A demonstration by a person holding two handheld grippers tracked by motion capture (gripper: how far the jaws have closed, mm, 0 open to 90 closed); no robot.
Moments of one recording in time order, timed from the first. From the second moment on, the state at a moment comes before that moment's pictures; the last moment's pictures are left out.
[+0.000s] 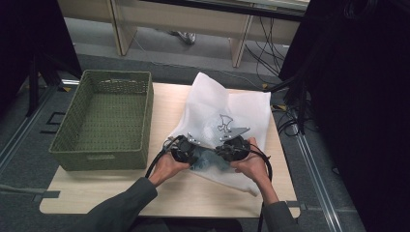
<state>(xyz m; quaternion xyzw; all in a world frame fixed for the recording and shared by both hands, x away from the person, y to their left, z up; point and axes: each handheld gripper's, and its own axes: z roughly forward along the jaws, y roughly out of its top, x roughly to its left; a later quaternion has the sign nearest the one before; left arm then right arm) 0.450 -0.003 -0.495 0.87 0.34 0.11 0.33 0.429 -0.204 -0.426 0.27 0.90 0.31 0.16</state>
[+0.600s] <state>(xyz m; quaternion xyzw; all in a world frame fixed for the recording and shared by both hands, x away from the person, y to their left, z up) 0.465 -0.003 -0.490 0.84 0.34 0.13 0.40 0.430 -0.204 -0.429 0.26 0.91 0.30 0.15</state>
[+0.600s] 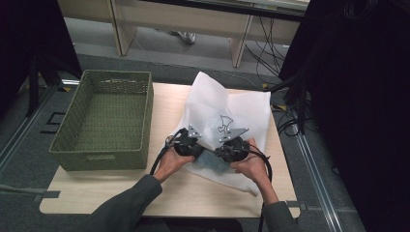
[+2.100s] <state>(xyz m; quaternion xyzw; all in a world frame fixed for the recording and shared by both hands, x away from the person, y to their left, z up) 0.423 0.022 -0.479 0.87 0.31 0.11 0.36 0.435 -0.193 -0.451 0.28 0.91 0.26 0.12</state>
